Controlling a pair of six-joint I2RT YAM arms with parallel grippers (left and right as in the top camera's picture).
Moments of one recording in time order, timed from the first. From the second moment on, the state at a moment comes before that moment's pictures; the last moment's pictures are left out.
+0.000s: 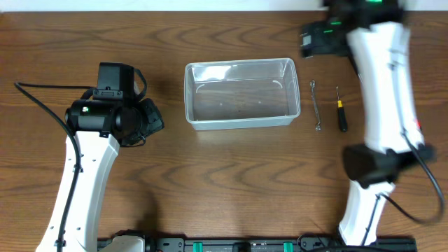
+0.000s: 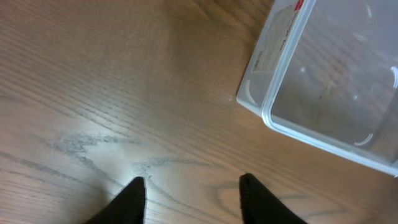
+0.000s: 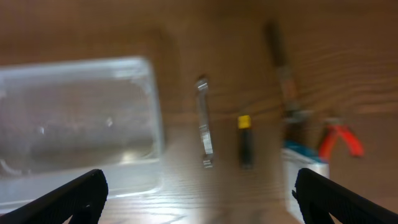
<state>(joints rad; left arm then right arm) -0.07 1.34 1.24 -1.13 0.12 -0.54 0.16 2.09 2.61 -1.69 0.16 0.21</state>
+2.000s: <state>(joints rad) -0.07 1.34 1.24 -1.12 0.07 -0.51 -0.06 1.97 1.33 -0.82 0.10 -0.07</state>
